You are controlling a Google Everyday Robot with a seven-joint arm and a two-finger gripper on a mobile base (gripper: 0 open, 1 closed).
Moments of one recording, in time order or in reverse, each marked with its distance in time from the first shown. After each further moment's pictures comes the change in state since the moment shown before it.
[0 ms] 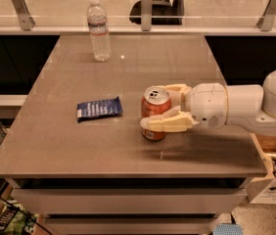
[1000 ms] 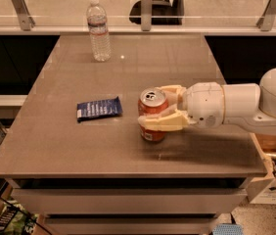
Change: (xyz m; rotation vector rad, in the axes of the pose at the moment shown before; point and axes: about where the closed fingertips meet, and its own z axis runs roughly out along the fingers) arm -0.004 0.003 0.005 -0.011 0.001 -0.007
